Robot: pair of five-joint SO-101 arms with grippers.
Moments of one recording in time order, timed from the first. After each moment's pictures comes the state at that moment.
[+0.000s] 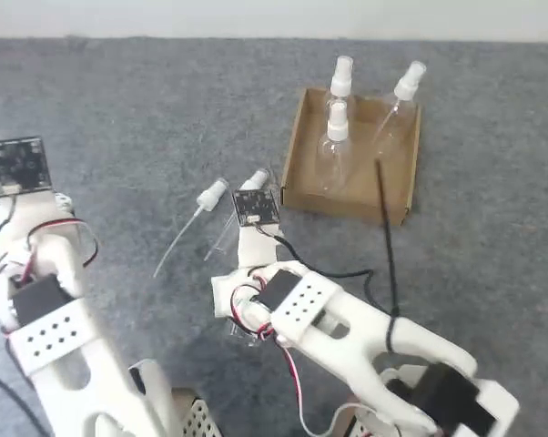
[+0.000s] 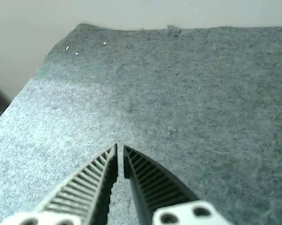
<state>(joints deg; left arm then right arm) -36.5 -51.6 54.5 41.8 -13.1 -56.0 -13.5 45.5 41.1 -43.3</state>
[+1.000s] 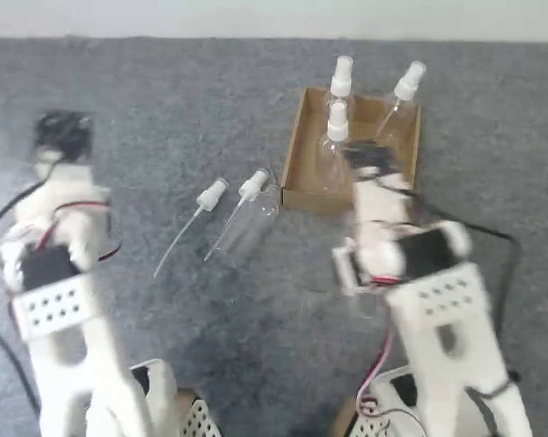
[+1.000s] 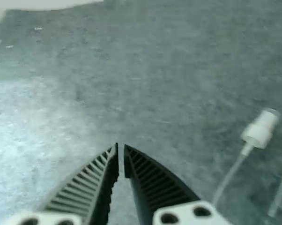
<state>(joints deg) -25.3 -42.6 42.7 57.5 -16.8 -19.3 -40.2 28.0 96.1 -1.5</state>
